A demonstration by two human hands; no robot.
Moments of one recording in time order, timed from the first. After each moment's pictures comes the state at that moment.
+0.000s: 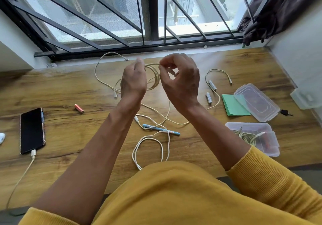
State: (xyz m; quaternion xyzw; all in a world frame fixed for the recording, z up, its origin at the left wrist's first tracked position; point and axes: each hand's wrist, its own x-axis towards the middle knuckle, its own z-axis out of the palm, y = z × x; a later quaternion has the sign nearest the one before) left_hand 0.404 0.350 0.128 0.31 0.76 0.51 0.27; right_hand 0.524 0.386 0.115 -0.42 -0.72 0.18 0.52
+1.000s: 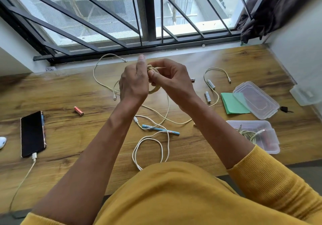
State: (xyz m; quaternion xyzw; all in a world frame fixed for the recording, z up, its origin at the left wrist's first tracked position) left_hand 0.411 0.343 0.135 0.41 0.77 0.45 0.17; right_hand 0.533 0.392 0.111 -0.31 -0.65 0.56 0.41
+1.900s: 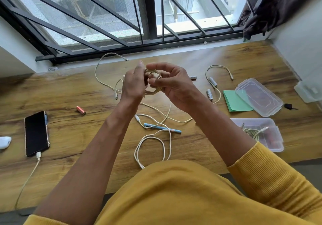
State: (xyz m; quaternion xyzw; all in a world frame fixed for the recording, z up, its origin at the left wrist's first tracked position) left_hand 0.398 0.341 0.115 0.38 0.70 0.51 0.32; right_hand 0.538 0.392 0.110 -0.22 -0.47 0.78 0.35
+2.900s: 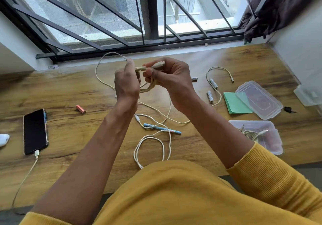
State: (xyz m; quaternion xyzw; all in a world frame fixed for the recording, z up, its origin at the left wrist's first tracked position) left_hand 0.394 0.346 0.119 0.24 0.70 0.60 0.28; right_hand 0.524 0.383 0.123 -0.26 -0.54 0.67 0.44
